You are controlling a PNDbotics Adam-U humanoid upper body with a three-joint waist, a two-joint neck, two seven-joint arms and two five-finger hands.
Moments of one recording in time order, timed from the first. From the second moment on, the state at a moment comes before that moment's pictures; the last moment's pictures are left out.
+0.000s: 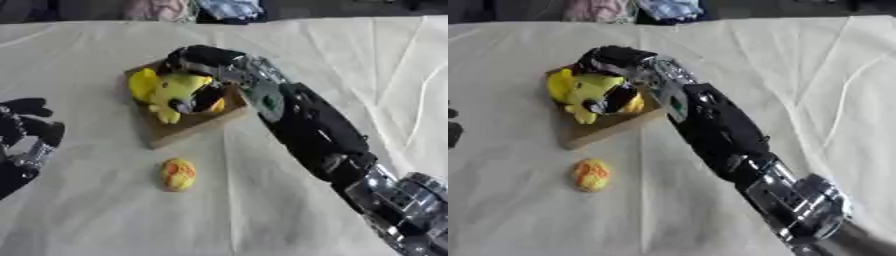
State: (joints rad) left arm -0.21 0.16 0.04 -1.86 -0.20 0.00 -0.19; right arm -1.01 -0.14 0.33 -0.96 0.88 -0.35 0.38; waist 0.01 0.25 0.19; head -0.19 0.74
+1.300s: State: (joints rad) left arm -0.21 0.16 0.06 -1.86 -0.18 0.01 -0.14; right arm -0.97 -0.23 0.27 -1.25 0.63 -0.23 0.26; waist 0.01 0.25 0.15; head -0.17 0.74
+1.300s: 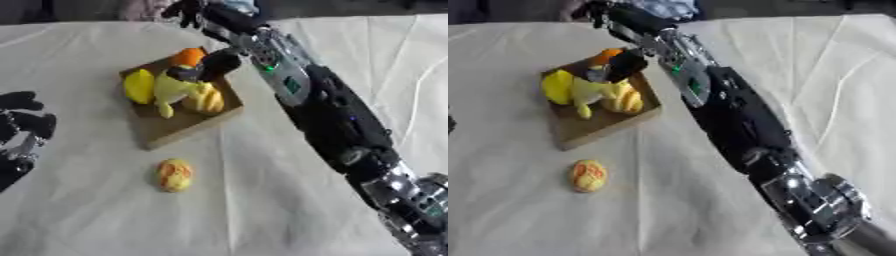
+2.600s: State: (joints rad) left arm -0.21 0.16 0.10 -1.86 -0.19 0.02 -0.09; right arm -0.83 -0.32 0.55 -1.50 0.54 -0.36 0.78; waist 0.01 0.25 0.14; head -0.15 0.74
